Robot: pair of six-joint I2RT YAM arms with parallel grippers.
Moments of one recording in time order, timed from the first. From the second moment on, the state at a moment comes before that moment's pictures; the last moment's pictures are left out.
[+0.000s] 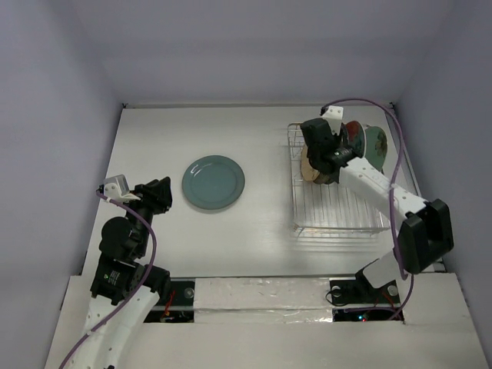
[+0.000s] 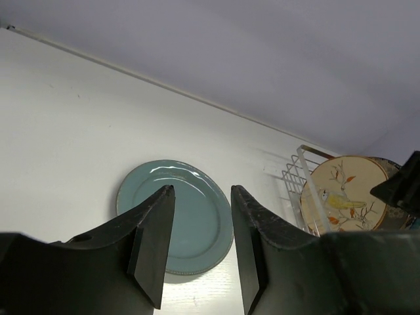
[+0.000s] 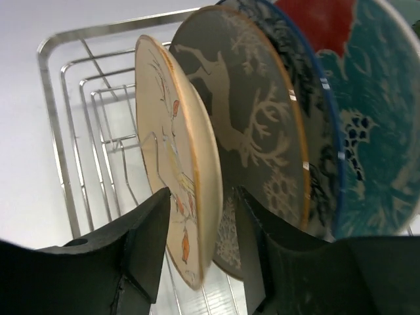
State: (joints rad) left arm -0.33 0.25 0.57 -0.26 -0.25 -0.48; right arm 0.52 1.49 1.24 -0.44 0.75 0.41
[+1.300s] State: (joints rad) left arm -0.33 0.25 0.57 -0.26 -0.25 -0.48; right arm 0.59 1.26 1.44 -0.41 0.48 0.41
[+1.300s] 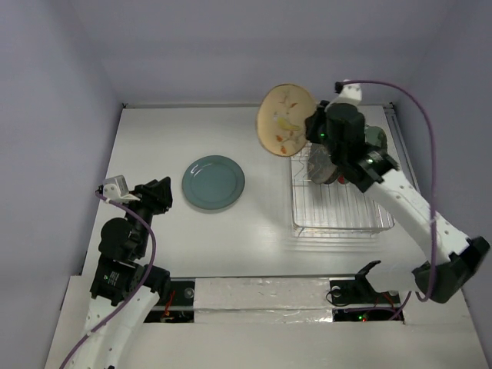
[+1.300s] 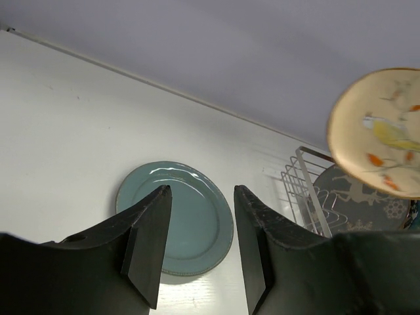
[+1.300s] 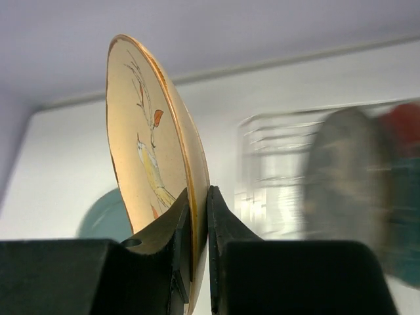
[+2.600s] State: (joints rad) left arm -0.33 0.29 0.57 -0.26 -0.25 -0.48; right arm 0.78 2.01 1.25 0.25 0.10 1.02
